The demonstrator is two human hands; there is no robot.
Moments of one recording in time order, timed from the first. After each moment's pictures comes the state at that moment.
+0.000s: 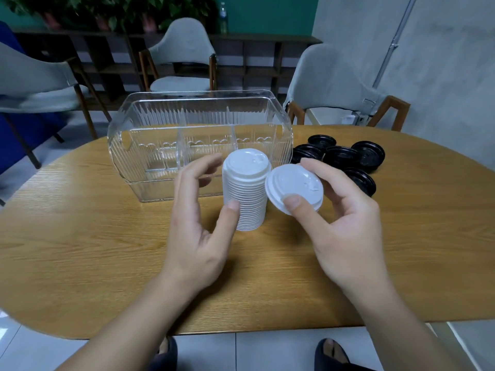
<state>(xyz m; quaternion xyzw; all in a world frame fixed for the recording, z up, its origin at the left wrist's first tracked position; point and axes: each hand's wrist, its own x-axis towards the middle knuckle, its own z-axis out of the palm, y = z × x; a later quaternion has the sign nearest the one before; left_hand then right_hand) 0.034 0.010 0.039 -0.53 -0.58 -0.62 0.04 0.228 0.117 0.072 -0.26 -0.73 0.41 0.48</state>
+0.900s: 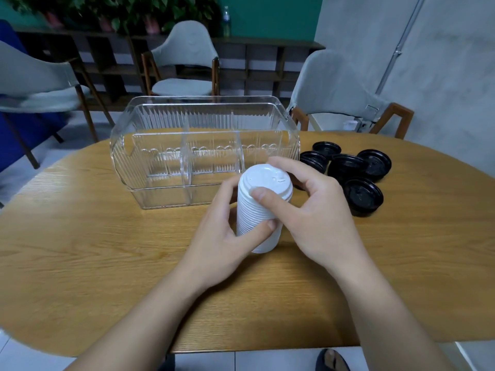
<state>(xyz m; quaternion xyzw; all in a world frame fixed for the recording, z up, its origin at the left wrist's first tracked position) 0.028 0.031 0.040 -0.51 -0.59 -0.58 -0.22 0.179 0.139 0.087 -0.28 -0.80 0.38 0.37</state>
